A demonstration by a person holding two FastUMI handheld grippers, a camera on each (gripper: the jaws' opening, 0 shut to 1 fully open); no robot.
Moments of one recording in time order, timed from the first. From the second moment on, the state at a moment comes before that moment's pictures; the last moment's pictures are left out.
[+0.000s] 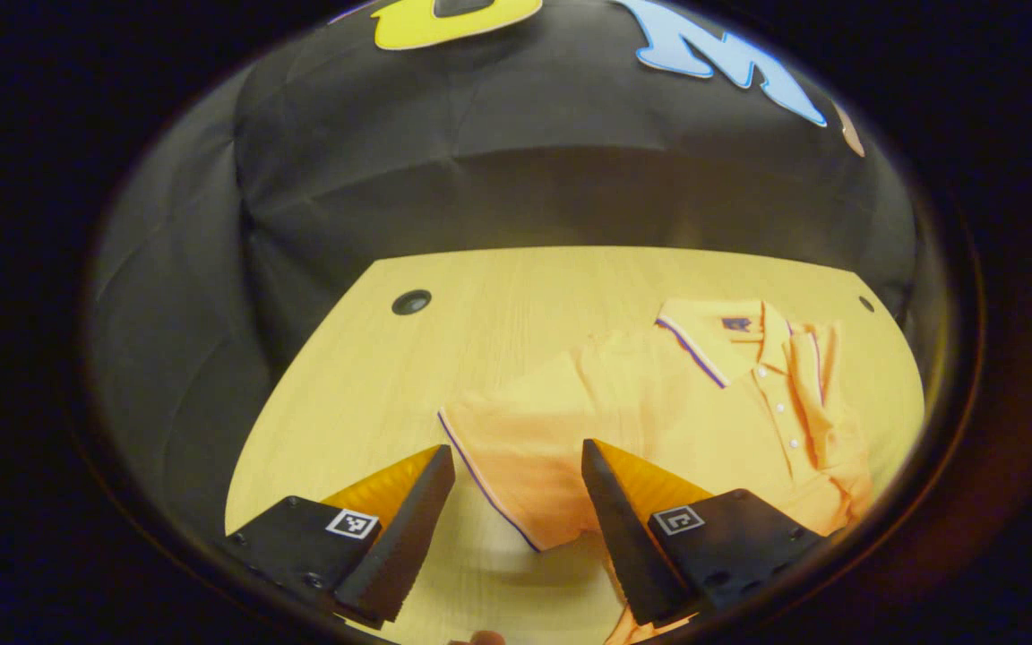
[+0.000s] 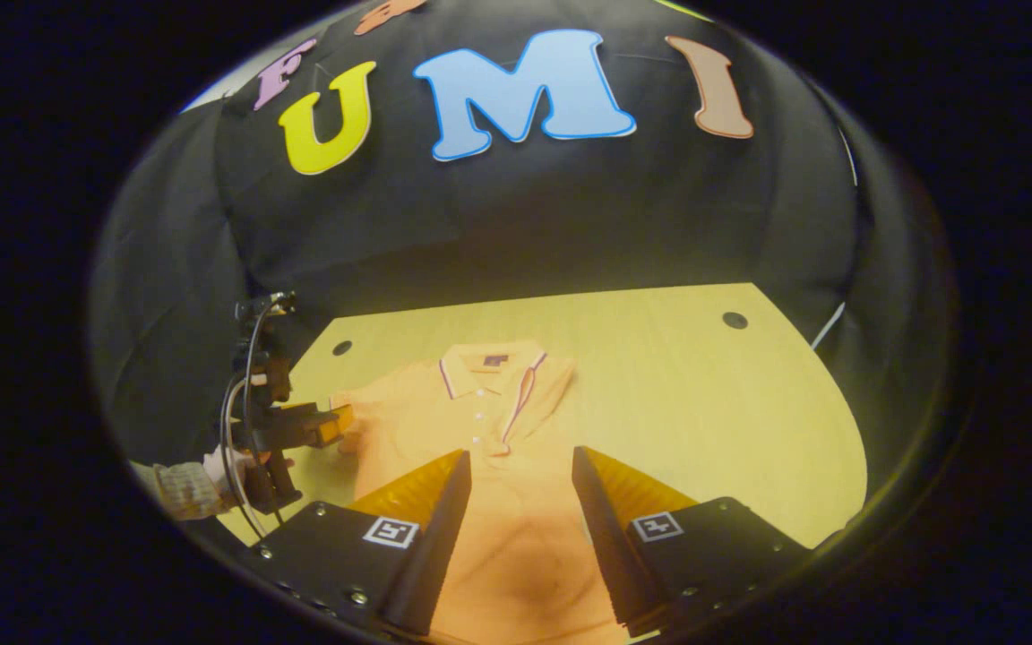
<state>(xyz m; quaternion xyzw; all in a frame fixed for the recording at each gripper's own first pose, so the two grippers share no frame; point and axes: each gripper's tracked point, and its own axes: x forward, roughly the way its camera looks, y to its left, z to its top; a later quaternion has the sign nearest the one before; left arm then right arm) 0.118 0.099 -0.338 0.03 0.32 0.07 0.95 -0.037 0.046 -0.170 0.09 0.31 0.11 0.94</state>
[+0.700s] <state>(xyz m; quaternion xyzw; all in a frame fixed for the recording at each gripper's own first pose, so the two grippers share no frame) 0.121 0.088 -0.376 -0.01 0.35 0.07 0.93 -0.037 0.024 -0.178 0.11 0.33 0.07 0.93</state>
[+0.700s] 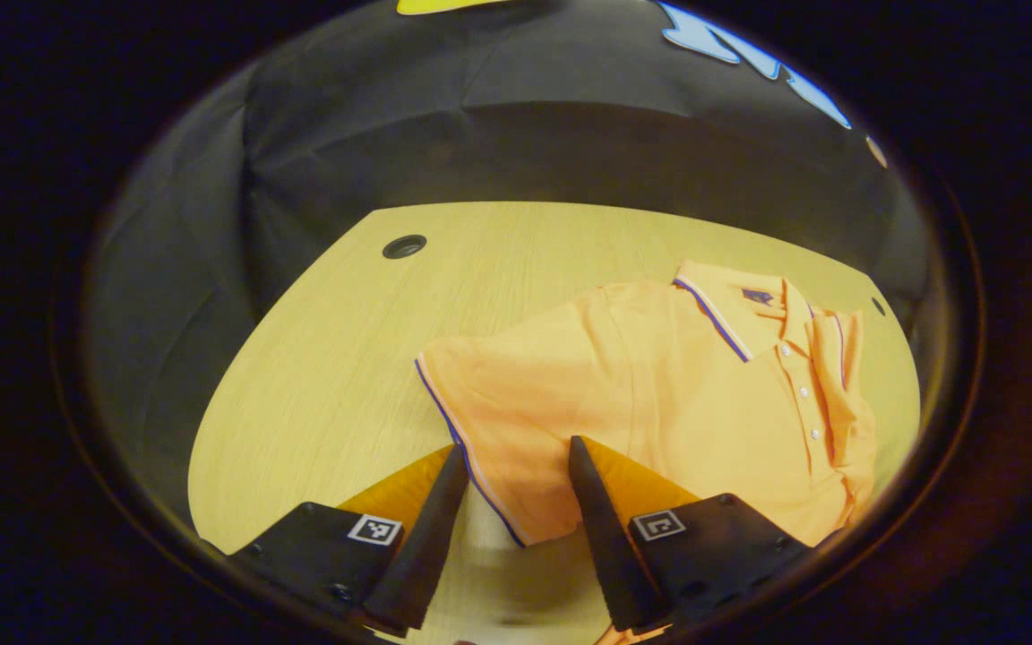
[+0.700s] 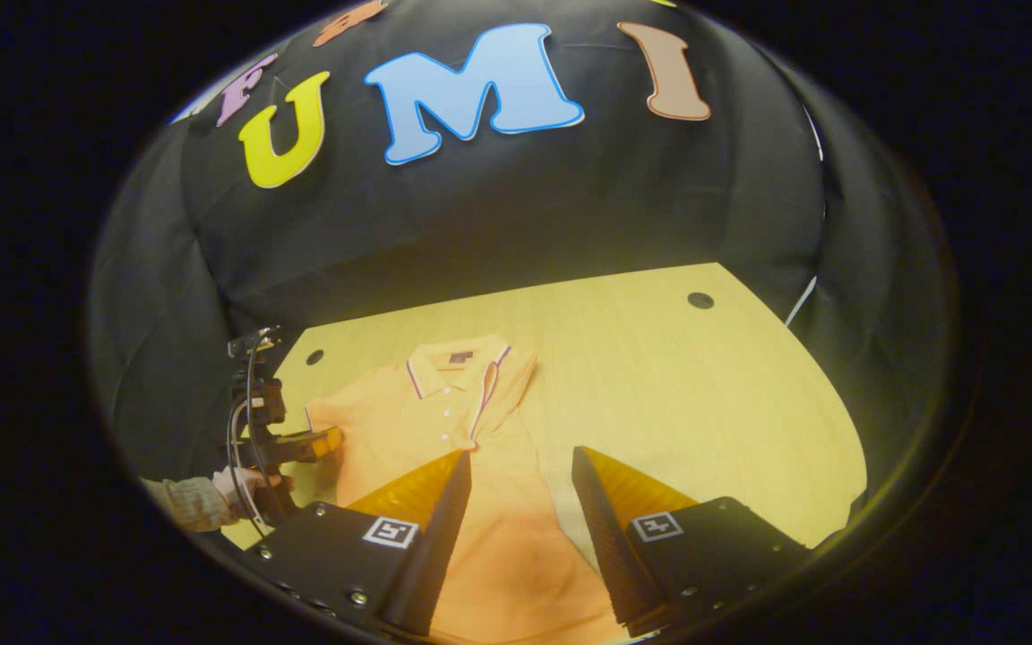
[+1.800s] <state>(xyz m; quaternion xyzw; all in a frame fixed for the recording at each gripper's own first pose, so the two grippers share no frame) 0.143 0.026 -0.306 0.07 0.29 0.02 0.95 -0.041 0.012 -0.184 0.11 0.34 0.07 0.93</state>
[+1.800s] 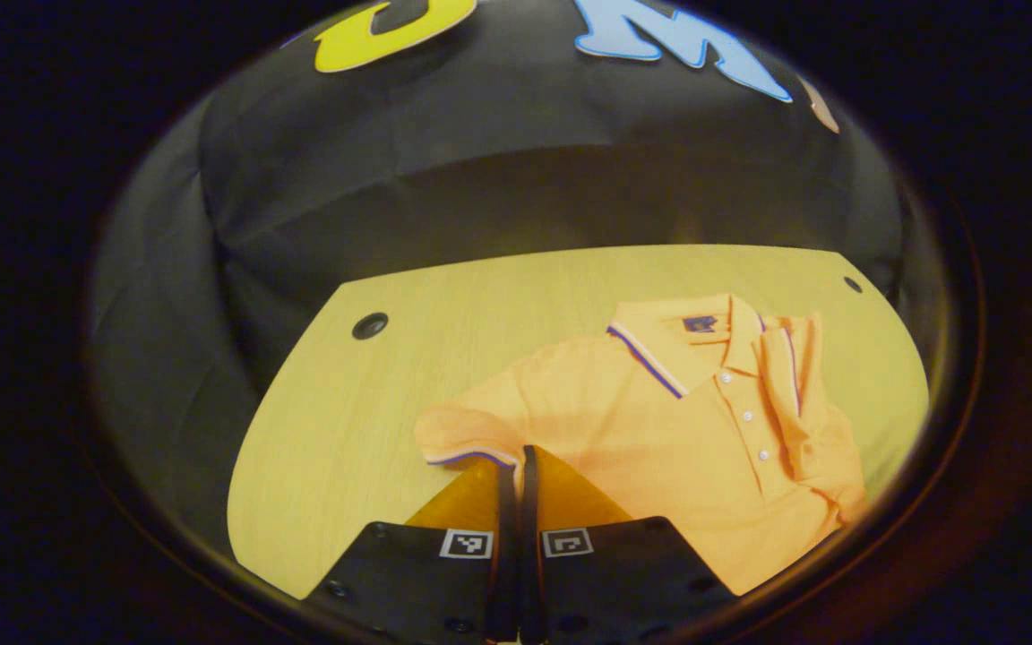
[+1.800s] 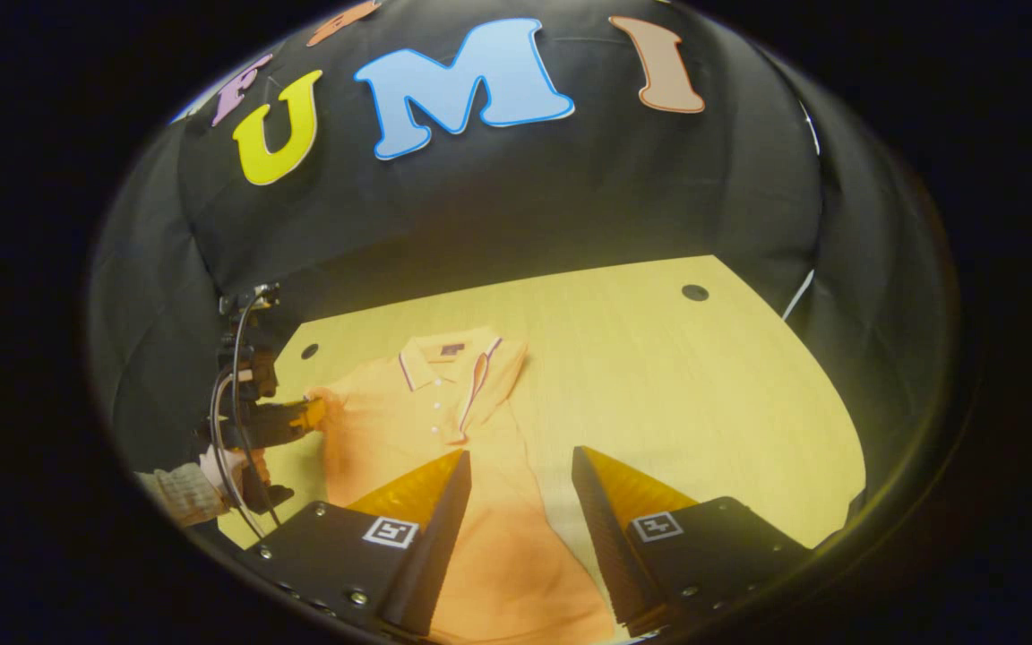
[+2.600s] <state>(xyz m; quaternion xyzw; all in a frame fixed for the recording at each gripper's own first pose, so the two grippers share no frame) 0.152 -0.117 -0.313 0.12 0.30 -0.09 0.94 -0.050 -0.010 -0.194 0.14 0.35 0.04 0.92</state>
